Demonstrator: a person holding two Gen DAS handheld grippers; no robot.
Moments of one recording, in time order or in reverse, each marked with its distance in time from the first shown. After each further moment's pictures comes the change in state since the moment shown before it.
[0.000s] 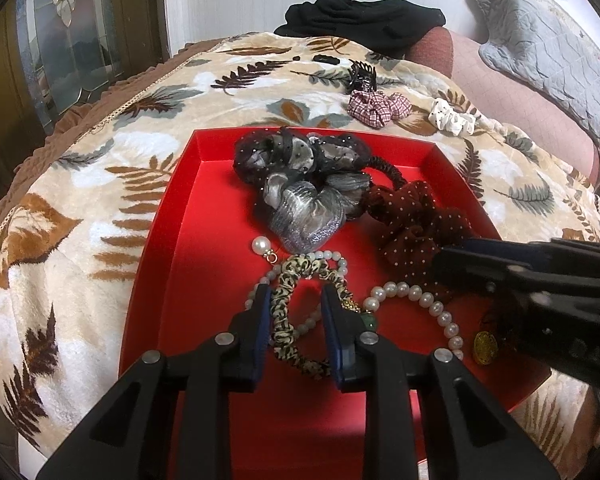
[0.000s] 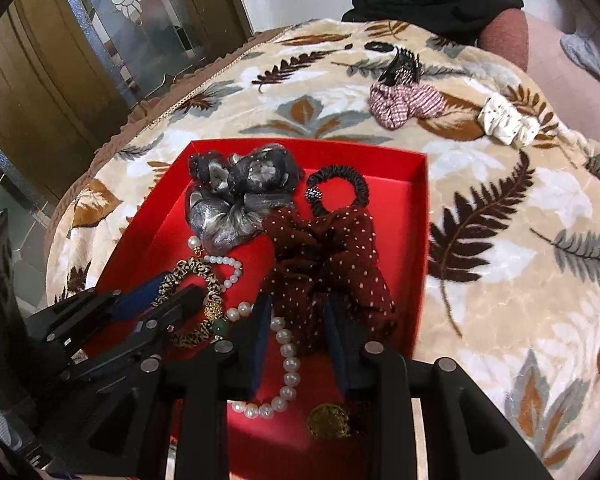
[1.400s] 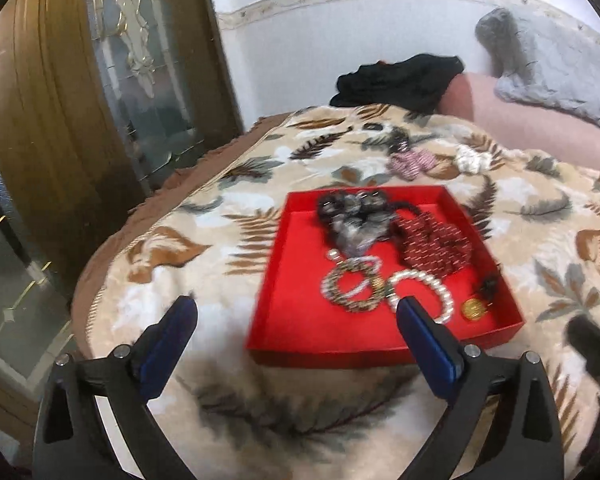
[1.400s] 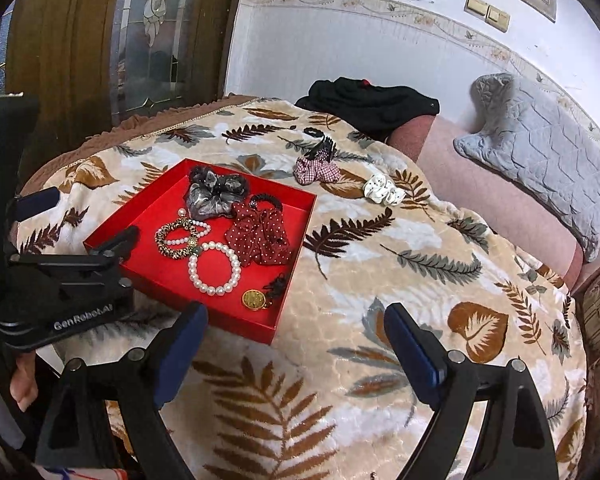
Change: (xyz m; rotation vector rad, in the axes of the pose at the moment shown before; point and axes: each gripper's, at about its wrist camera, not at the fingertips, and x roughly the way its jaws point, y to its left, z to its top) left arm -0.126 -0.019 -0.045 0.030 -0.220 0.312; right arm -0.139 0.044 -0.105 -0.185 -0.268 -0.385
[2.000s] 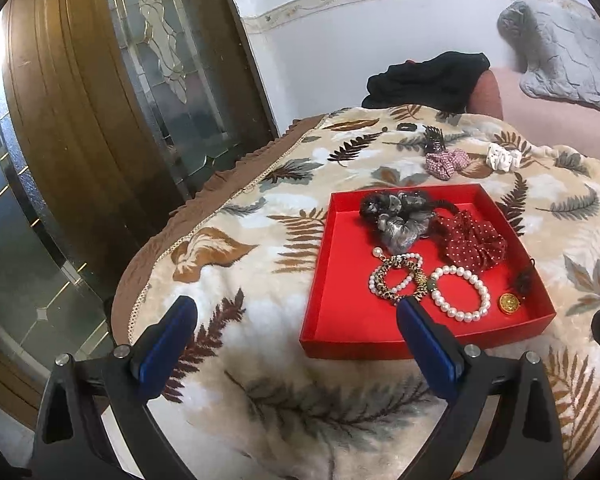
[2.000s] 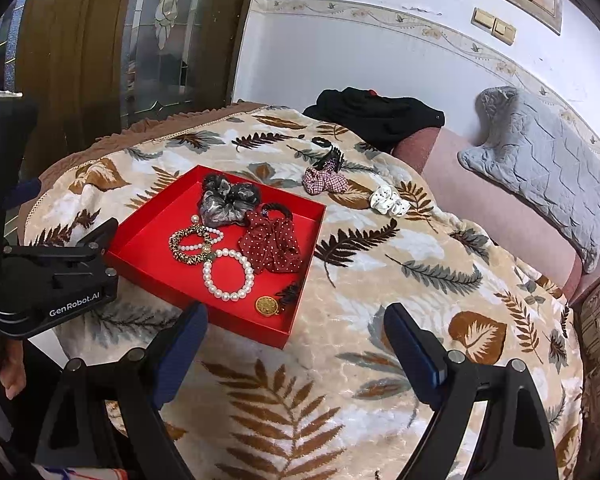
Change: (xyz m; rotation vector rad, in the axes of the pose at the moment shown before) left arm -0.012 0.013 -0.001 0.007 -0.013 0.113; right arm -0.010 0.012 0.002 -0.029 -0.021 0.005
